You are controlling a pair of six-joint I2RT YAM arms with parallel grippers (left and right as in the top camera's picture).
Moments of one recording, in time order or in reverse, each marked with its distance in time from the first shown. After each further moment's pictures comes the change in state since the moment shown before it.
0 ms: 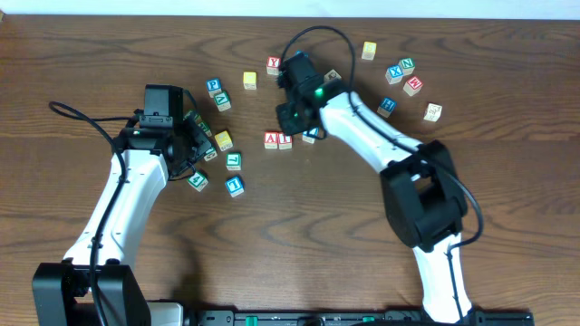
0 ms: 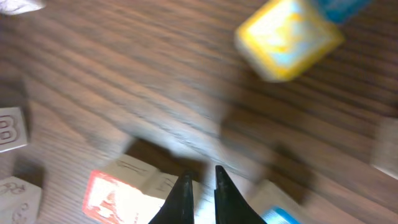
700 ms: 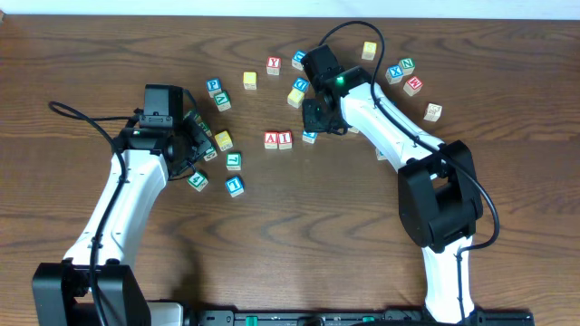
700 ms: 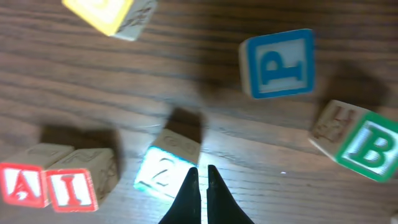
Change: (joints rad) left arm 0.000 0.000 0.000 0.007 0.000 0.000; right arm -0.066 -0.043 0.003 -0.186 0.105 0.161
